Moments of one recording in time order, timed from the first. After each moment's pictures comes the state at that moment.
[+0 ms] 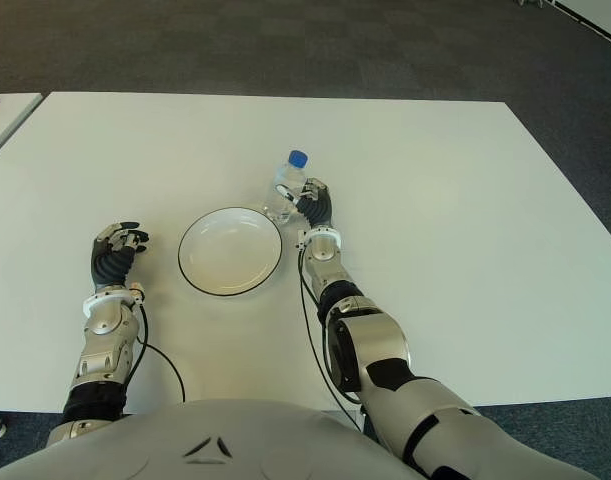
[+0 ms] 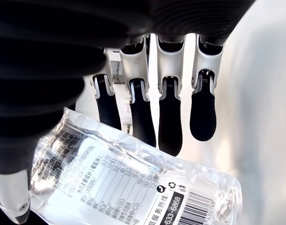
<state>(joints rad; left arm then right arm) 0.11 0.05 0.22 0.28 0.00 -0.16 0.21 -0.63 0.08 -0.05 1.23 -0.12 -0.47 -0.29</state>
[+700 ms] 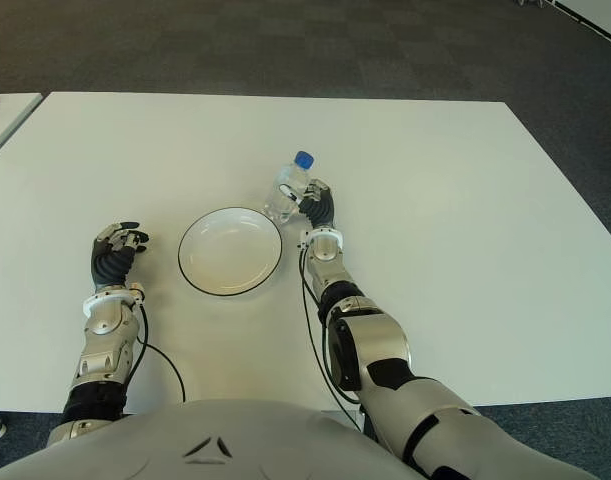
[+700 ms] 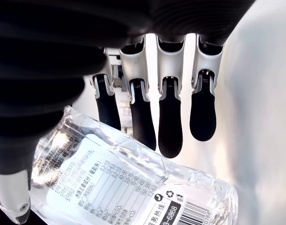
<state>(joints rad) 0.11 0.05 0.22 0.28 0.00 -0.17 0.21 -0.63 0.08 -0.09 1.24 -0.10 -0.47 -0.27</state>
